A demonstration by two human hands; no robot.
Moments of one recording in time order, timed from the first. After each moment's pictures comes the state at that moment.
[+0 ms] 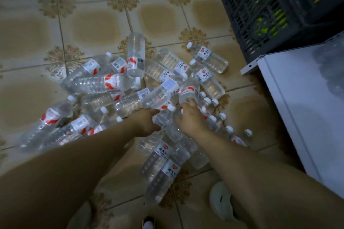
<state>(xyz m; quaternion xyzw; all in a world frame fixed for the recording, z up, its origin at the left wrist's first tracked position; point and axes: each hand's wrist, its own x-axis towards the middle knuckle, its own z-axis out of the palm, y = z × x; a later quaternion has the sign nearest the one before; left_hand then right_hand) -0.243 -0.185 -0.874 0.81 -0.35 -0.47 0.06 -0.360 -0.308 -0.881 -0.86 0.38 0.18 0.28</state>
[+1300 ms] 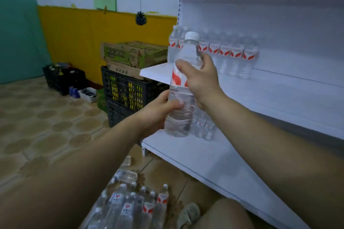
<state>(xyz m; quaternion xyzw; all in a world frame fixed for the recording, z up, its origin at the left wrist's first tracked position) -0.506 -0.229 -0.406 0.35 -0.54 -0.59 0.48 -0.626 -0.255 -0.336 -0.60 0.38 -0.59 0.38</state>
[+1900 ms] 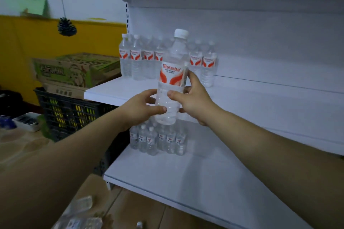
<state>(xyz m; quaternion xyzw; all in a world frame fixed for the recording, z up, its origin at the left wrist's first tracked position) -0.559 -0.399 -0.373 0.46 -0.70 -0.41 0.36 -0.731 -0.384 -0.355 -0.63 0.50 -0.50 0.33</state>
